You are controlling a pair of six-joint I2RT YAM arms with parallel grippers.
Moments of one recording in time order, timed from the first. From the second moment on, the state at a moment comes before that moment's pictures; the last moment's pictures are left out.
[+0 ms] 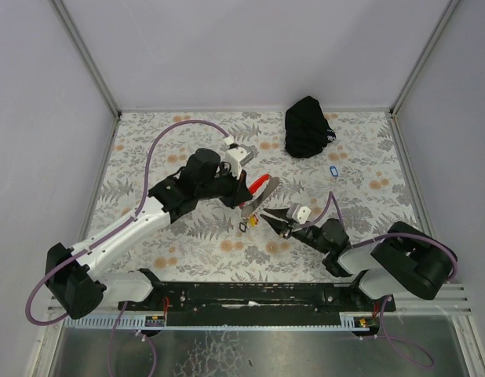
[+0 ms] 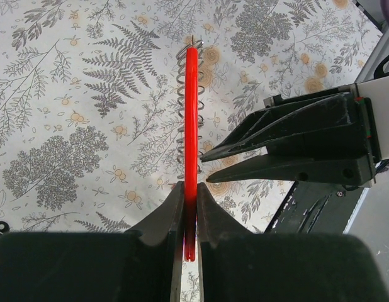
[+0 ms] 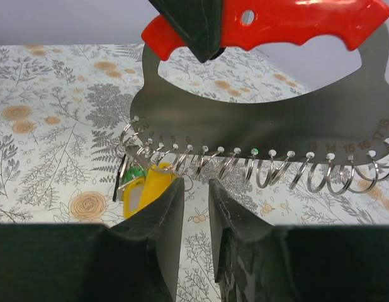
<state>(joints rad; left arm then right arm) -0.71 1.24 1.07 -0.37 0.34 -0.15 0.81 1.41 0.11 1.44 -0.25 -0.15</state>
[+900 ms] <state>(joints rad) -0.75 1.23 1.07 -0.37 0.32 -0.15 0.83 1.37 0.11 1.45 -0.09 -0.13</state>
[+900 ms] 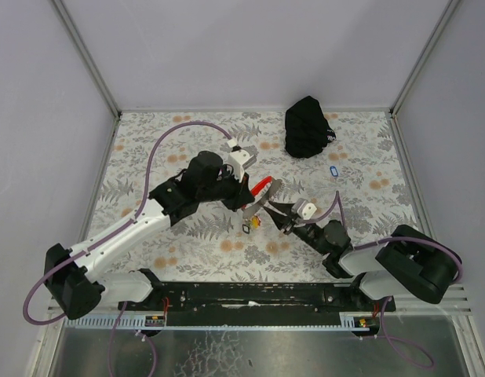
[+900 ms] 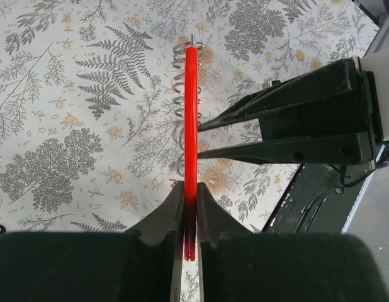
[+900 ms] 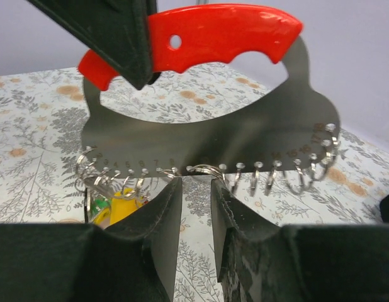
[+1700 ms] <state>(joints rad) -0.77 1.21 1.07 -0.40 0.27 -0.15 0.83 1.32 0.12 1.38 -0.15 -0.12</state>
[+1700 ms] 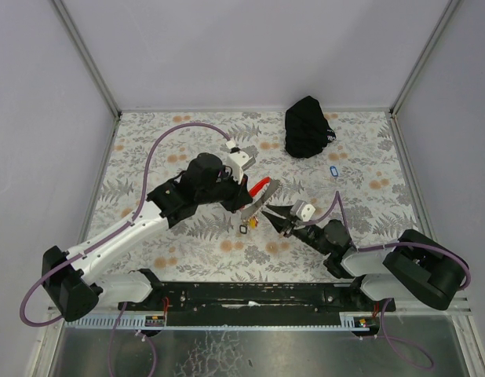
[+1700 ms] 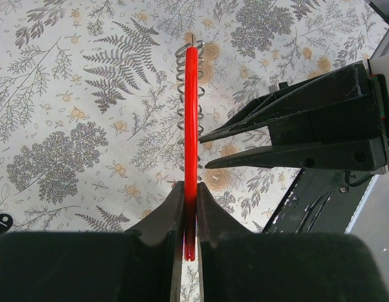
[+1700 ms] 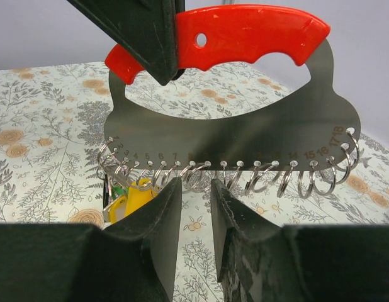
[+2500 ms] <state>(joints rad) -0.77 1.21 1.07 -0.40 0.23 -0.18 0.87 1.32 0.09 1.43 -0.12 -0.10</state>
